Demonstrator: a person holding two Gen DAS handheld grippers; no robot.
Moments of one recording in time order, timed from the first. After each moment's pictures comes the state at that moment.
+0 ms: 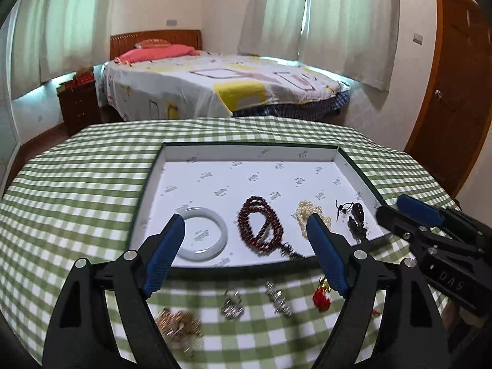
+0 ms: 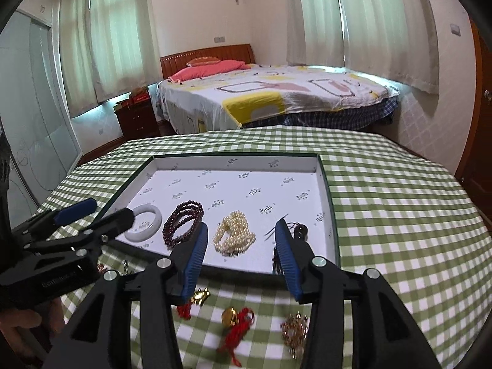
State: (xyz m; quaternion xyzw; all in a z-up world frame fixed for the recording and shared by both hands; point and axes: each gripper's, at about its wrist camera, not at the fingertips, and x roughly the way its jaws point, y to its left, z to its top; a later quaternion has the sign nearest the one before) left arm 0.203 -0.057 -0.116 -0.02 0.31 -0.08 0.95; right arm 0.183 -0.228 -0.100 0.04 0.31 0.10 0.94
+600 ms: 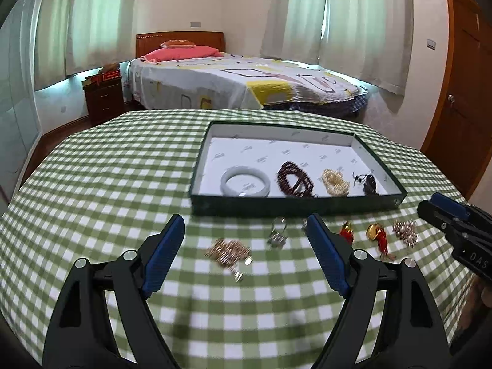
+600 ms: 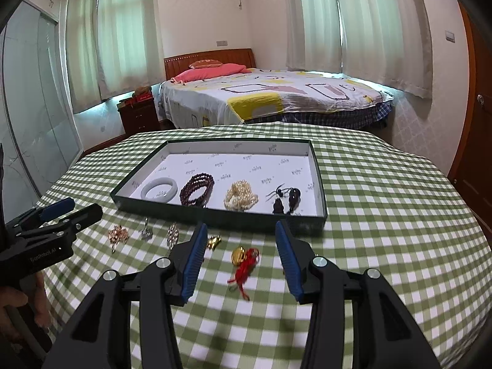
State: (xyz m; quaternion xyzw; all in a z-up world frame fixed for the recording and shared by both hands) left arm 0.129 -0.009 -0.127 -0.02 0.31 -0.04 0.95; right arm 0.122 -0.229 -0.109 0.03 0.30 0.10 0.95
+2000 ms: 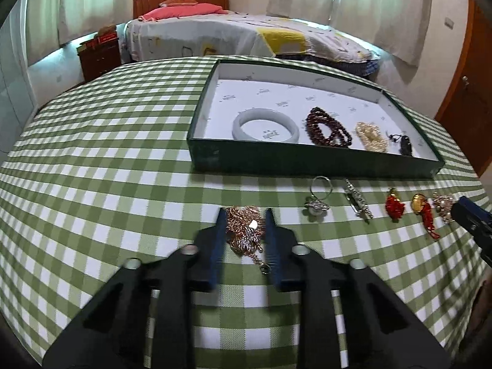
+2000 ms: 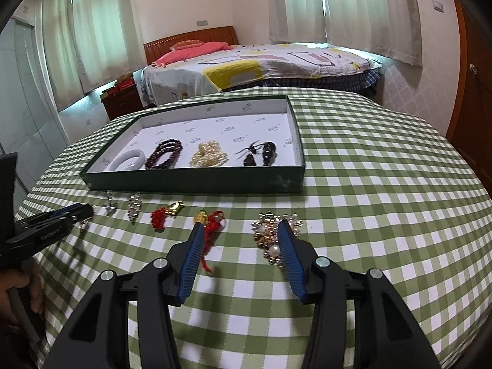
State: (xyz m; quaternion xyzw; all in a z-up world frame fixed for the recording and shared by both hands) left arm 0.170 0.002 -0.180 -0.03 0.41 -0.04 0.91; right arm 0.139 -0.253 -0.155 0.05 0.36 0.07 0.93
